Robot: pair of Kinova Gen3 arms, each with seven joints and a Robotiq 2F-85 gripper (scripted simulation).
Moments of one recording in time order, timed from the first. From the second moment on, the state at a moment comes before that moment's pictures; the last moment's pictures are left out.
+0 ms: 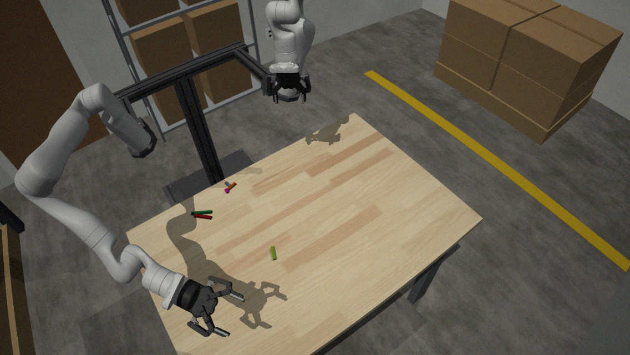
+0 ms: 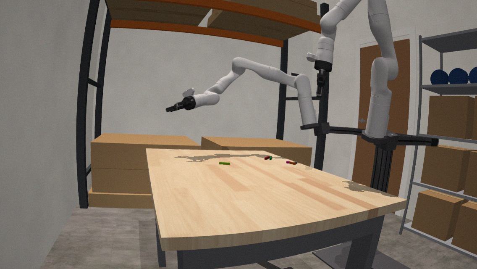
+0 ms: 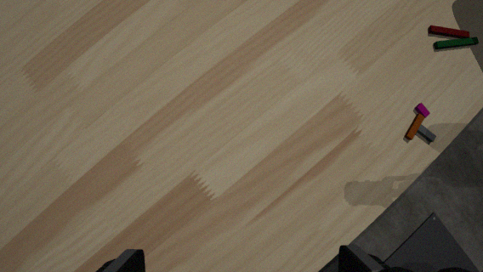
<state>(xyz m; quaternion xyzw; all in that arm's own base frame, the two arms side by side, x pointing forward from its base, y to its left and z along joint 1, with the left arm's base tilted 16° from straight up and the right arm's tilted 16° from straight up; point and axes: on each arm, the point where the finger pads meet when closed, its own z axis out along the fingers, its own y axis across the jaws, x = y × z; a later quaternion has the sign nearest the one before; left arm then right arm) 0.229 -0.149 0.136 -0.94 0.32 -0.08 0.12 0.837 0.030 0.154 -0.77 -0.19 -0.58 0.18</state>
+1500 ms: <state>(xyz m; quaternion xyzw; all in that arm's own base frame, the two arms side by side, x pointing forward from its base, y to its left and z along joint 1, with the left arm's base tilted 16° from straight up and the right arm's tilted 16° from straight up) 0.212 -0.181 0.138 -0.93 0.34 -0.09 0.11 0.781 0.041 0.126 -0.80 -0.22 -0.54 0.15</state>
